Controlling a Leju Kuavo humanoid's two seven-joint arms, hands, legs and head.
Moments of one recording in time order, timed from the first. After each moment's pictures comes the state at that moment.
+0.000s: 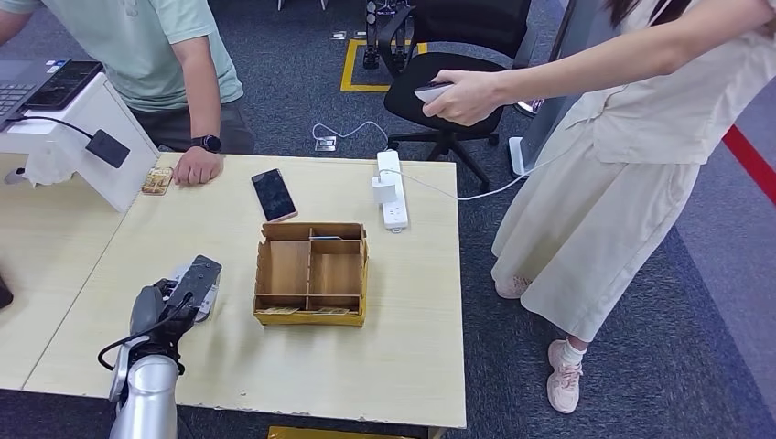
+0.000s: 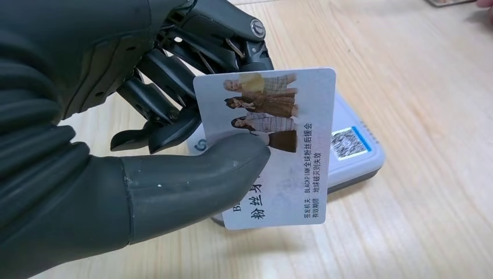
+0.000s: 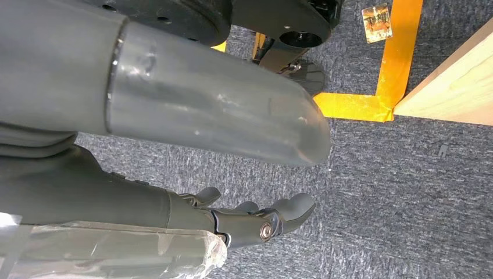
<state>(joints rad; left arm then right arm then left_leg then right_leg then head) -0.15 -0.19 0.40 -1.47 -0.81 -0.07 0.20 -0.06 0.28 -1.05 -0.39 1.28 -0.03 -0.33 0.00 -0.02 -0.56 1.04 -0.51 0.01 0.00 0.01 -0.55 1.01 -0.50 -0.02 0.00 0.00</state>
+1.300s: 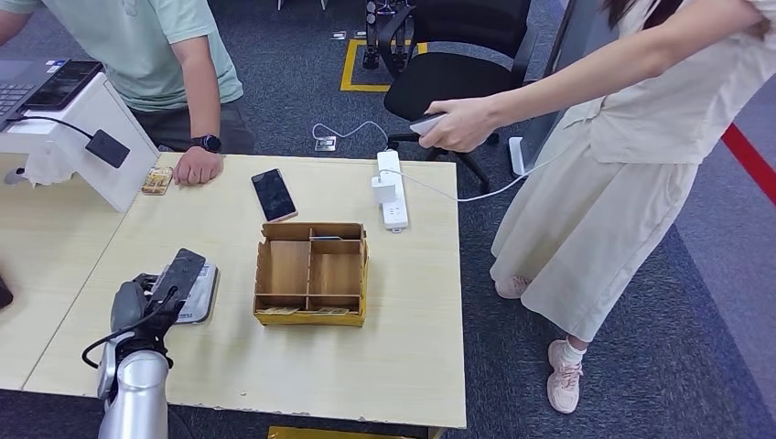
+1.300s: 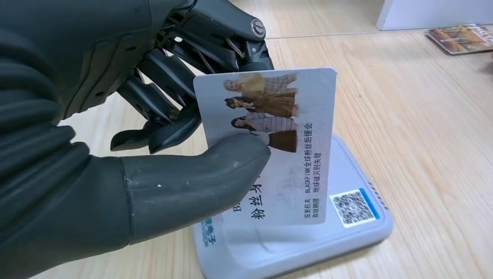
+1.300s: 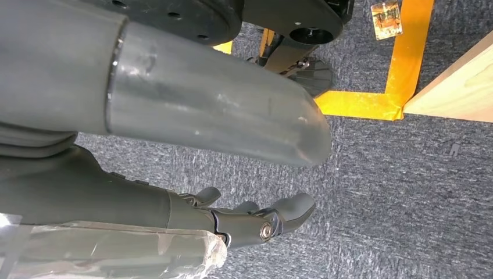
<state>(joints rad) -0.15 -0.16 0.41 -1.48 -0.82 -0.01 0.23 -0.05 0.29 -1.08 -0.41 1.32 -0.03 -0.33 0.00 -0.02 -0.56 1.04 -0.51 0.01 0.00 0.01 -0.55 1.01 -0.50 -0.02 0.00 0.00</state>
